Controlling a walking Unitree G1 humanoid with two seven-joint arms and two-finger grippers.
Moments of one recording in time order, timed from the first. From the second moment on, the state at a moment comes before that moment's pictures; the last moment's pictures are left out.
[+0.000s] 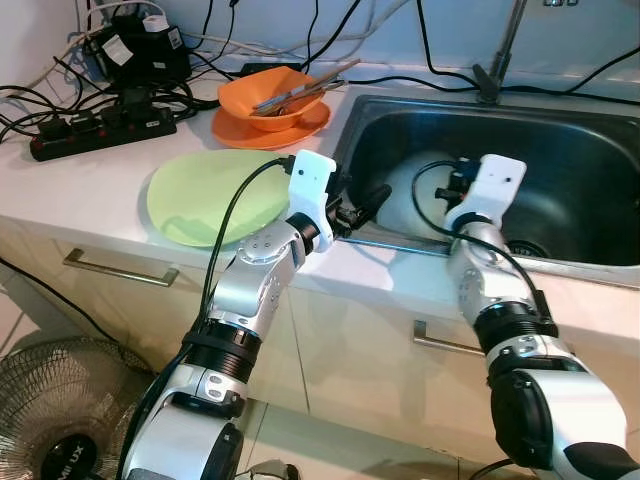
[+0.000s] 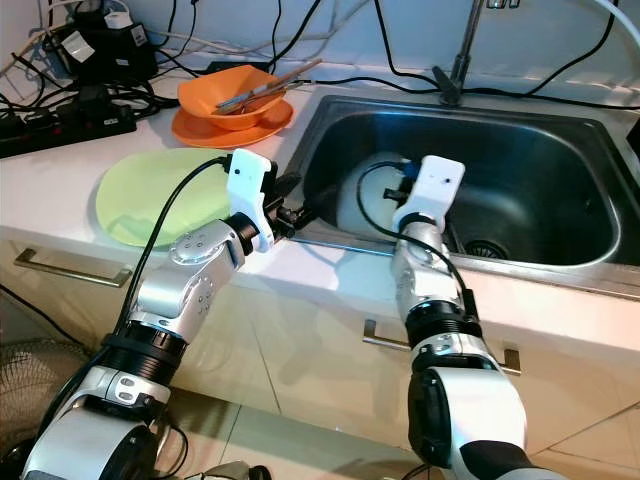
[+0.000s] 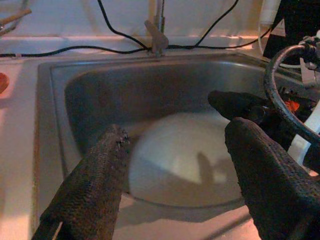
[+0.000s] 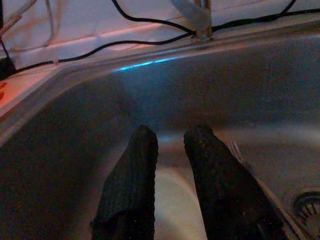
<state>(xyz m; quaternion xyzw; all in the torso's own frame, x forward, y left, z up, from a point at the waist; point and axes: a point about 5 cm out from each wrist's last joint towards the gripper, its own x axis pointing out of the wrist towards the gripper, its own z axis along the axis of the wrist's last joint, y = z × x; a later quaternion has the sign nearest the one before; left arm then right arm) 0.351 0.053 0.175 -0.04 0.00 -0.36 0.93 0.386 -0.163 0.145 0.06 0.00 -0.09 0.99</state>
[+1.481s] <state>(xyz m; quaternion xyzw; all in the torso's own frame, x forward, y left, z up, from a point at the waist) 0.321 0.133 0.178 0.42 -0.08 -0.18 0.88 0.338 -0.105 0.154 0.13 -0.05 0.07 0.99</state>
